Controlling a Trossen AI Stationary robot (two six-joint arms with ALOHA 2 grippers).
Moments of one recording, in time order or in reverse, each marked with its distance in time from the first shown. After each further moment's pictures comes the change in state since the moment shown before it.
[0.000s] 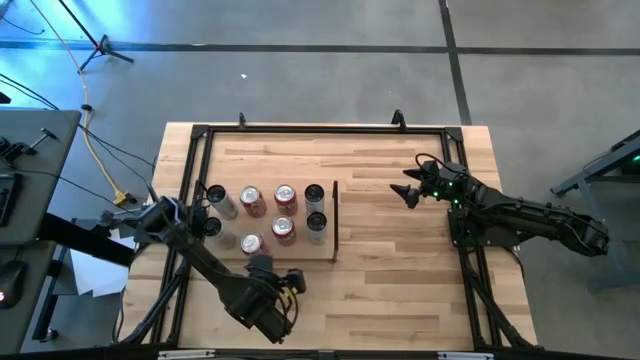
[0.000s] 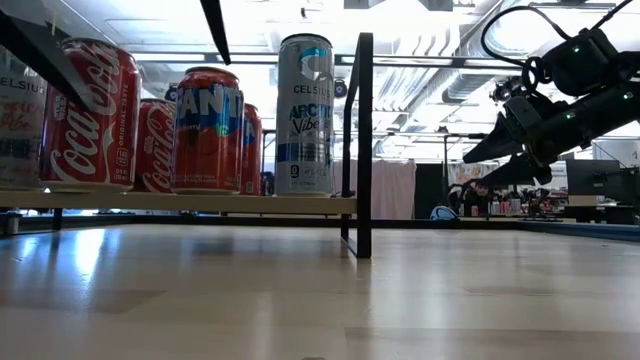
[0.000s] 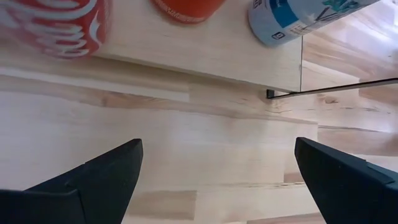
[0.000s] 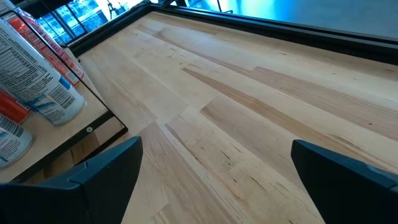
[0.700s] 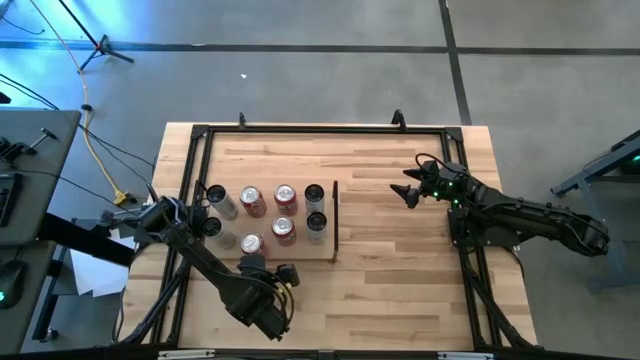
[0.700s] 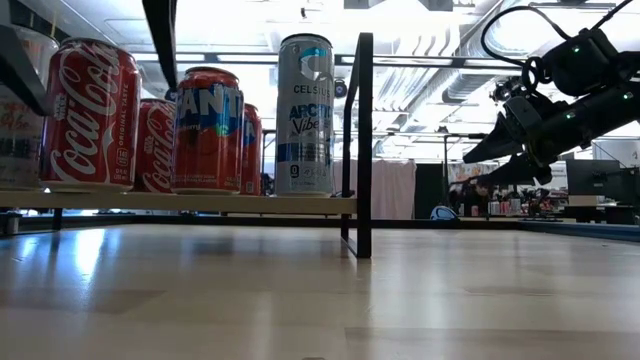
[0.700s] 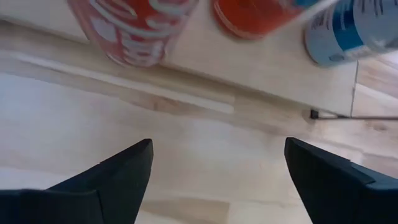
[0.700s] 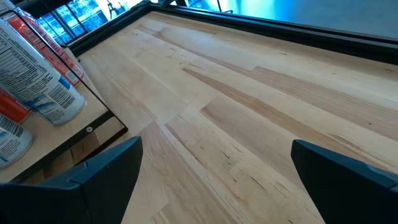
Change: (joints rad) left arm 0.001 0.000 -0.005 -0.117 0.106 -0.129; right arm 0.000 0.000 0.000 -0.001 0.000 0.000
